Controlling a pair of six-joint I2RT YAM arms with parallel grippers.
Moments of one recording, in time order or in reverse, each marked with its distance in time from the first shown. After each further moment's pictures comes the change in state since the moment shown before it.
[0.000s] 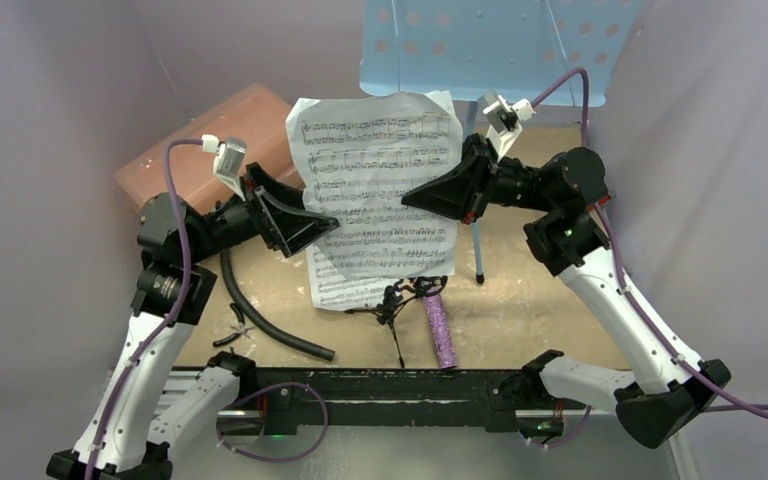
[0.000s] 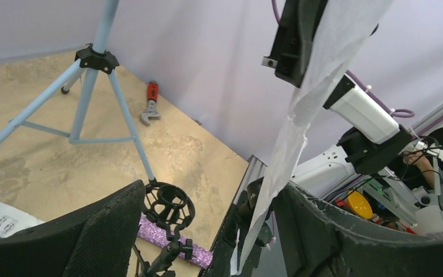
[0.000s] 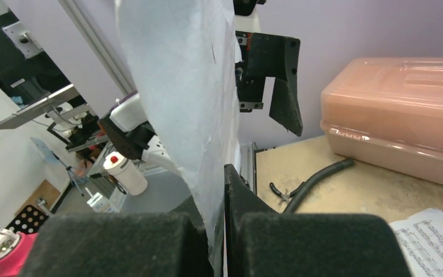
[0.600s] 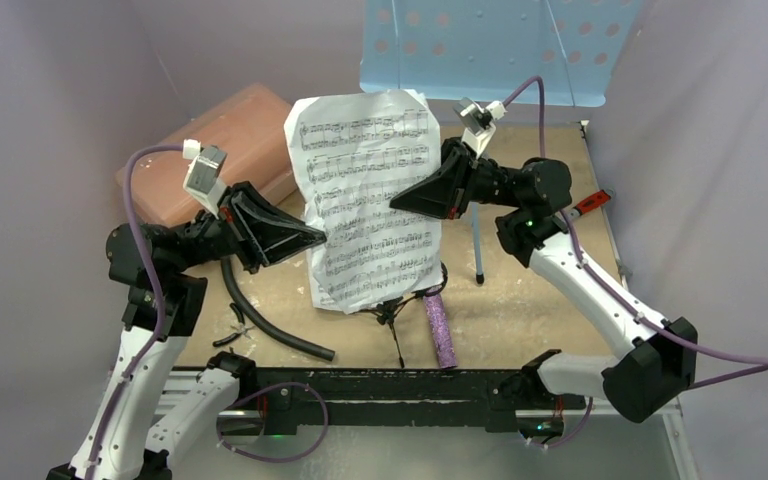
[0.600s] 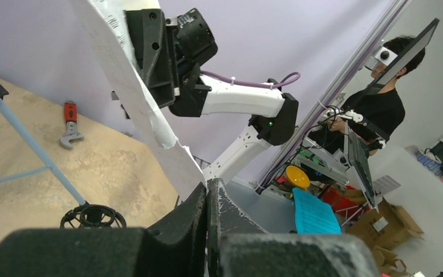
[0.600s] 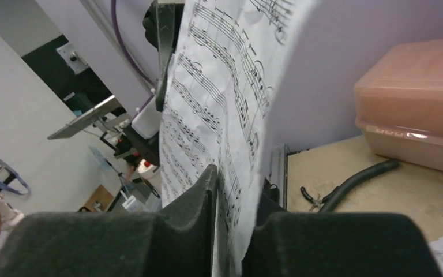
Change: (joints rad) left arm 0.000 -0.040 0.005 0.311 0.205 -0.298; right arm 0.000 0.132 -0.148 0.449 -0.048 0.304
